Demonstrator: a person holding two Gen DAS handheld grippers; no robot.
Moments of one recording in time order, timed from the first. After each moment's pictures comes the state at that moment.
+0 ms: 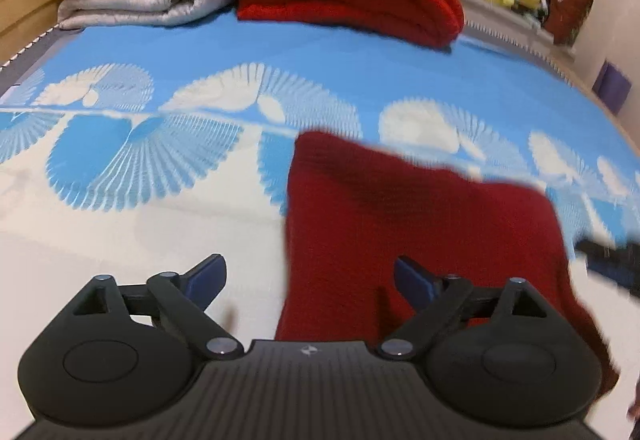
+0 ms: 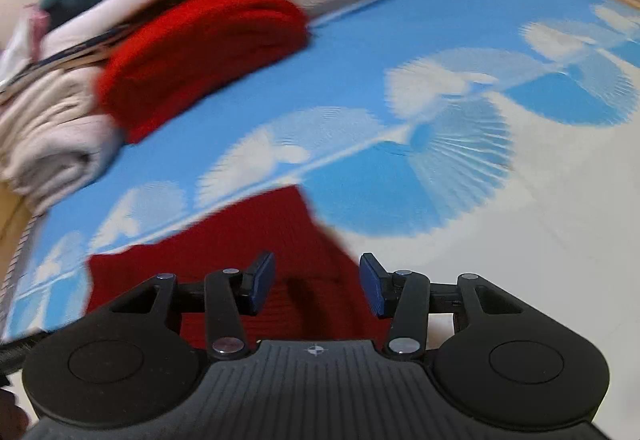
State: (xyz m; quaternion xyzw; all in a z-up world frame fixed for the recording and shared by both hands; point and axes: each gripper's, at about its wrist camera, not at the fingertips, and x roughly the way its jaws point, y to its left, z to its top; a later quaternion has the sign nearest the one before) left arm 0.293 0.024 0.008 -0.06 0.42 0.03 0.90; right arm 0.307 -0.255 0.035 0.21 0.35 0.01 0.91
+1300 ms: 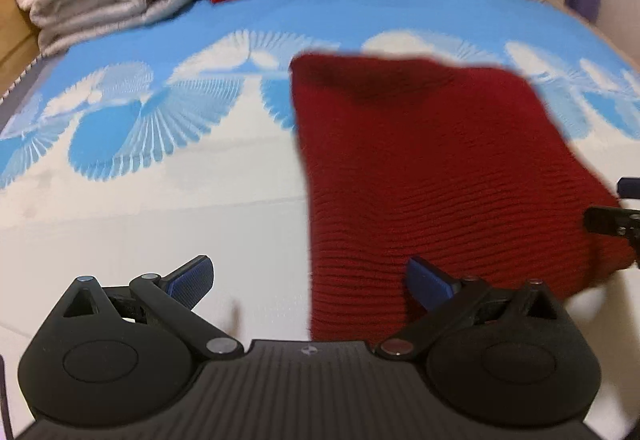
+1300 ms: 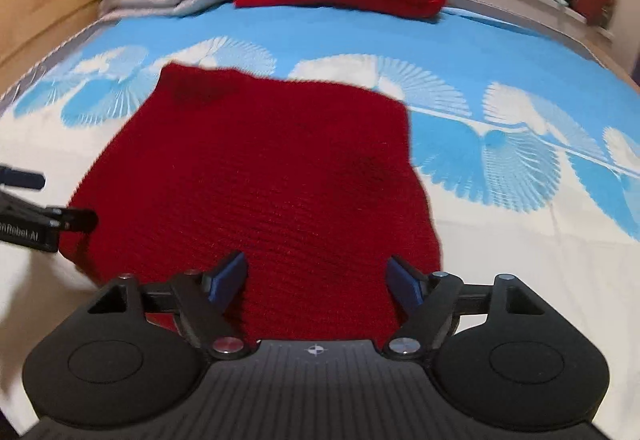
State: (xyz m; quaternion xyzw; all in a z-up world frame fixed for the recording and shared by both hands) left arm 0.216 0.025 0.004 0.04 0.43 -0.01 0.90; right arm 0.231 -0.196 0.038 -0.03 0.40 0.10 0.91
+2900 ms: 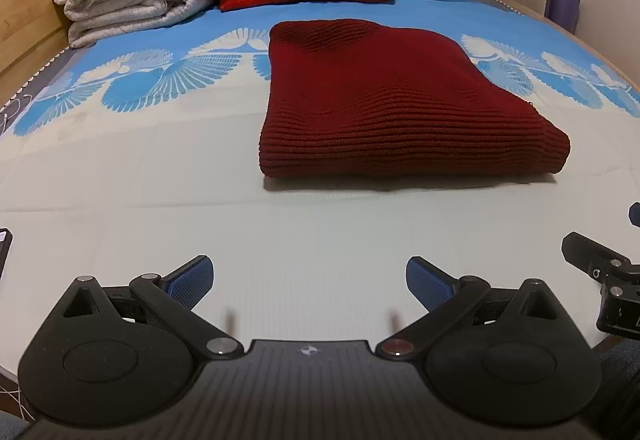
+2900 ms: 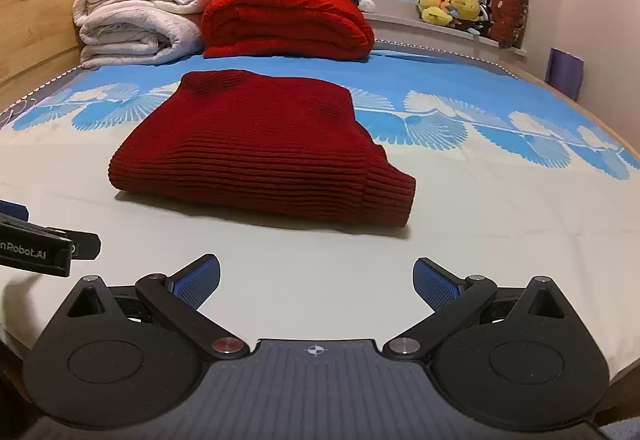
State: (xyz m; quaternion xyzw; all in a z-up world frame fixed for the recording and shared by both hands) left arm 0.056 -0.012 -0.020 0.03 0.41 0.00 0.91; right arm 0.037 -0.197 0.002 -0.03 0.30 0.03 0.95
